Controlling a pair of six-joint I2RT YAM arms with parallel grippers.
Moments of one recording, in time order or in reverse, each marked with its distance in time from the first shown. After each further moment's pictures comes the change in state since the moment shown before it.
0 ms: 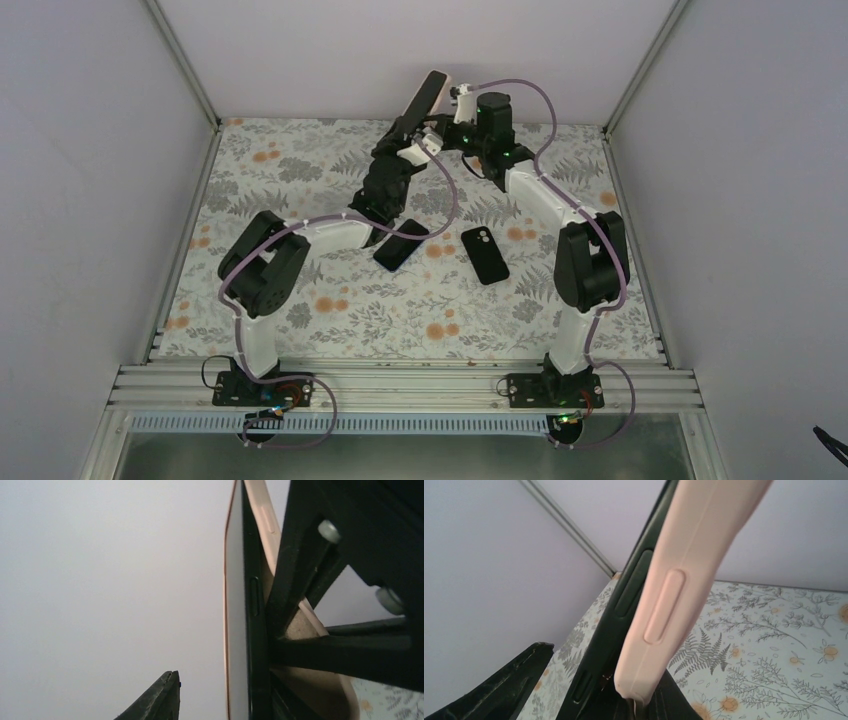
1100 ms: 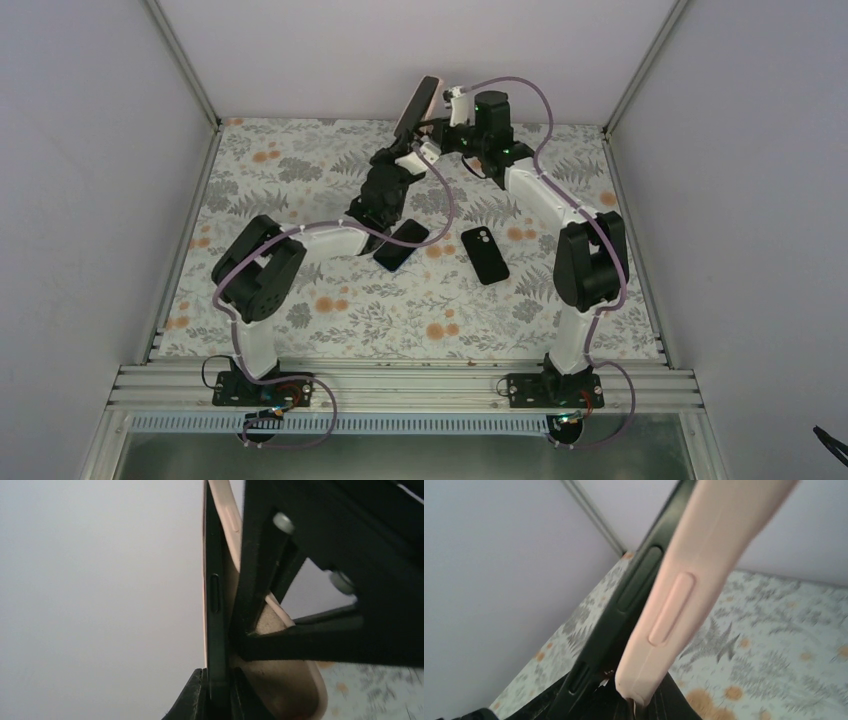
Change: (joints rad) left arm -0.016 -0.005 -0.031 0.031 0.020 -0.067; right arm -0.004 0.007 0.031 -0.044 -0.013 -0.096
